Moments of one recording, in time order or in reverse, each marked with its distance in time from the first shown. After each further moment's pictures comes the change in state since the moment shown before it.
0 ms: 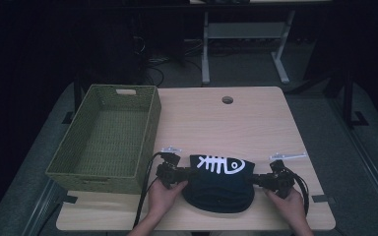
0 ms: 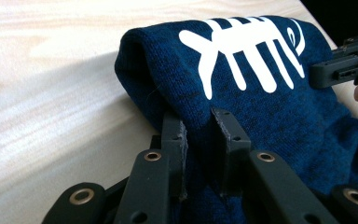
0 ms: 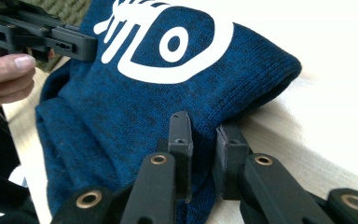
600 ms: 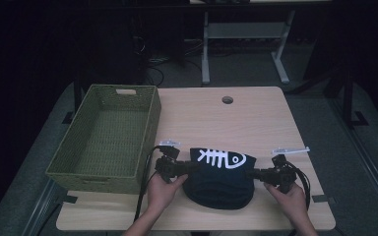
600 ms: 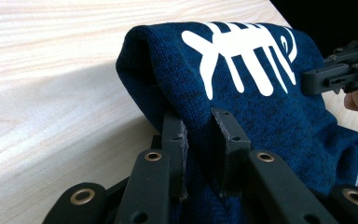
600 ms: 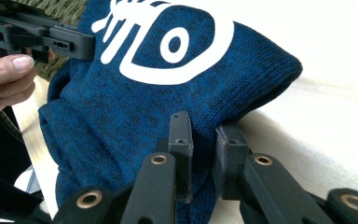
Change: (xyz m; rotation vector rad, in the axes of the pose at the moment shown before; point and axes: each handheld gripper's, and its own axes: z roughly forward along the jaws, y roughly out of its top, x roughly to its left) left arm -0.006 0.017 -0.014 -0.029 -0.007 -0.002; right arm 0.005 0.015 -0.009 -0.023 0.012 -0.005
